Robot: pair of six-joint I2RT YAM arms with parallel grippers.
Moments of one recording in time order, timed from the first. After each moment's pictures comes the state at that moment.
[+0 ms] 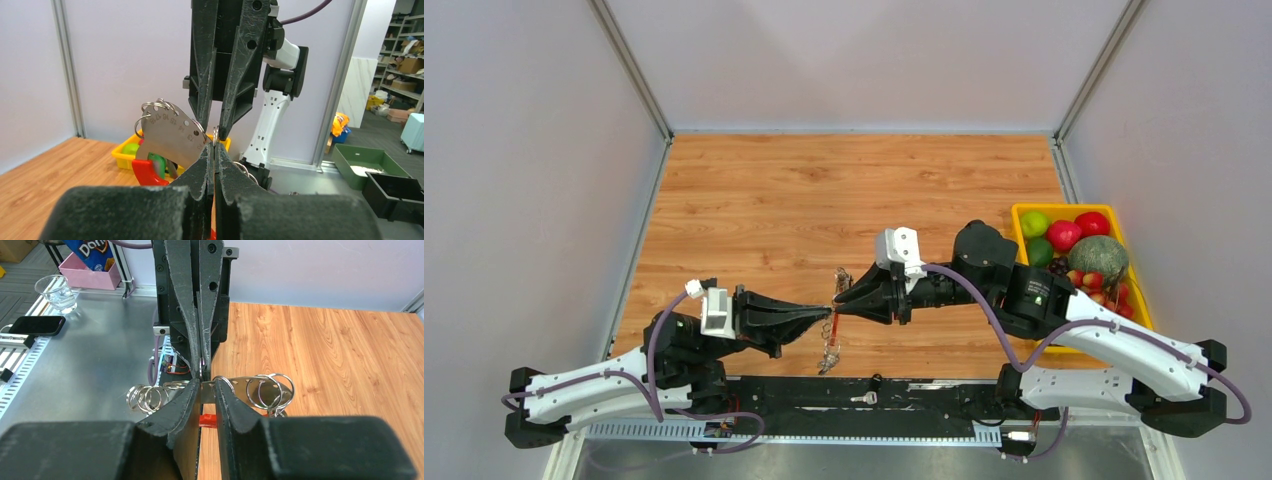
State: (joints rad) left arm -1.28 0.39 0.43 0.48 0.09 -0.12; right arm 1.18 1.00 1.21 -0.29 -0.45 -0.08
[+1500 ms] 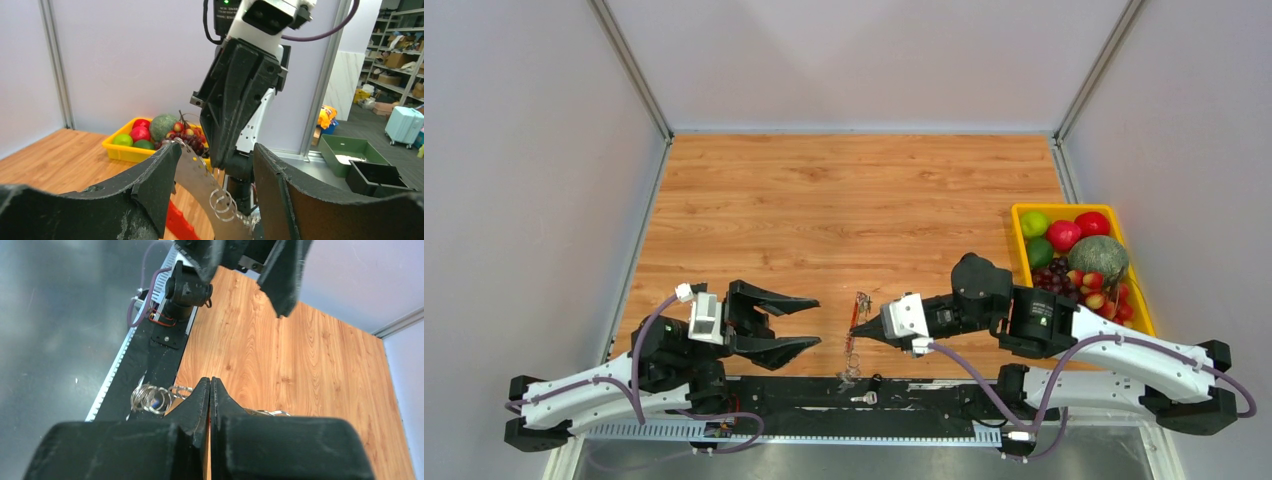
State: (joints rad) left arm -1.28 0.28 0.43 0.34 0.12 -0.15; right arm 1.25 0.88 1.05 -0.37 -0.43 -0.44
